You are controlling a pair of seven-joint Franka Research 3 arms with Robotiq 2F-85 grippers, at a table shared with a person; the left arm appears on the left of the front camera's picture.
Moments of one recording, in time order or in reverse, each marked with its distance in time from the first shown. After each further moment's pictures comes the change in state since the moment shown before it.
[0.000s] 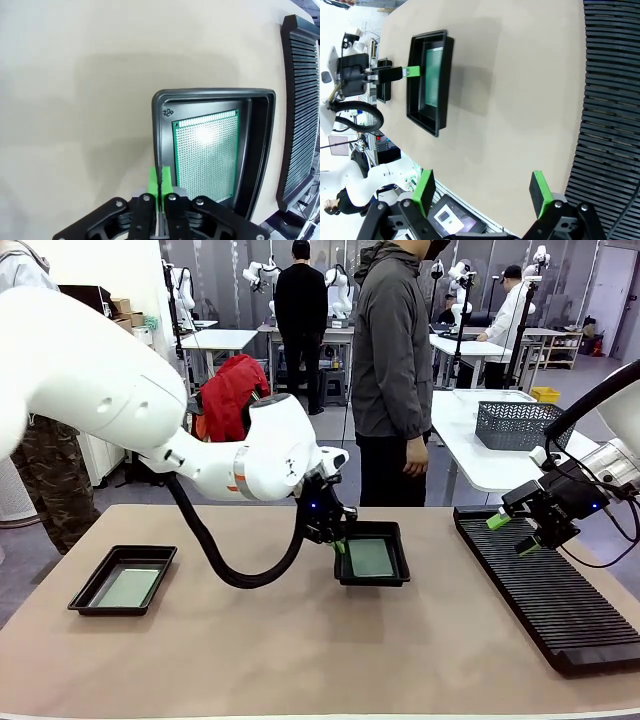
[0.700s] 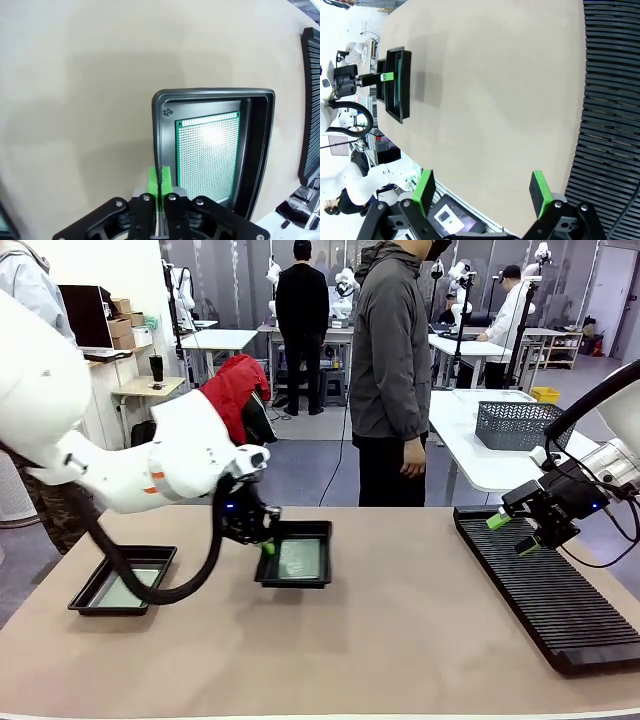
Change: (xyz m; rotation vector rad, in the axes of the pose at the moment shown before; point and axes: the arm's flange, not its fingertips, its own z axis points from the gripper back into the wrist) left arm -0.025 0.147 0.062 -0.009 -0.013 0.008; right arm 0.000 0.000 0.000 0.000 0.000 0.000
